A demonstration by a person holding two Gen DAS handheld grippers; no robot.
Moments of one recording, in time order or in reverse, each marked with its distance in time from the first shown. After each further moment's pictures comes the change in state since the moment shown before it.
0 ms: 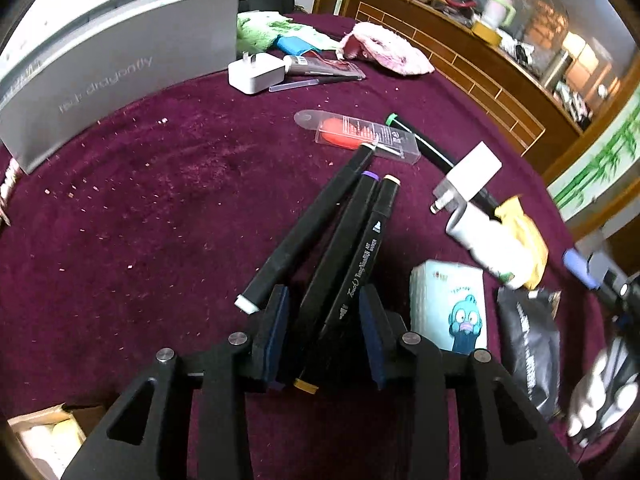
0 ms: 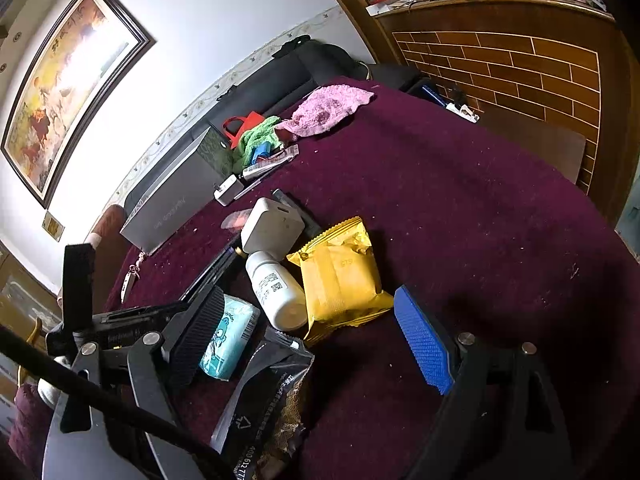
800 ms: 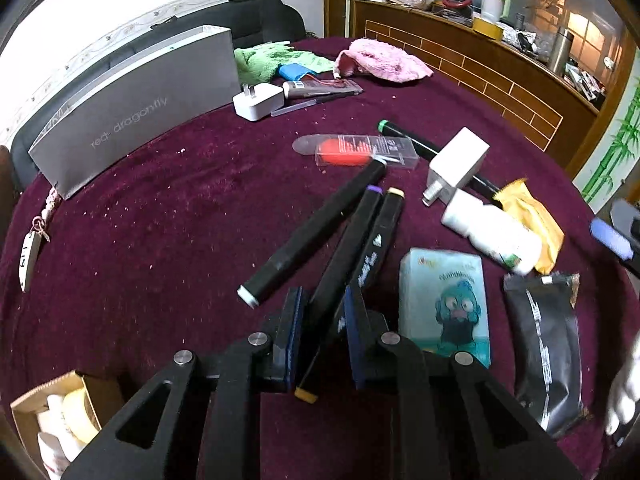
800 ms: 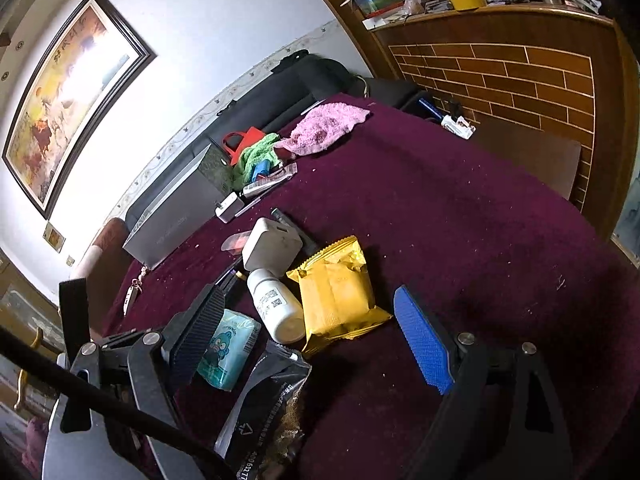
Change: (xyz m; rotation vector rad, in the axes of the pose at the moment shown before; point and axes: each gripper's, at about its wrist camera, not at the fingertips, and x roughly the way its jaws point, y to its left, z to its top) left arm -0.010 -0.038 -0.019 0.088 -0.105 0.193; right arm -0.009 -0.002 0.004 0.015 -0.051 0.003
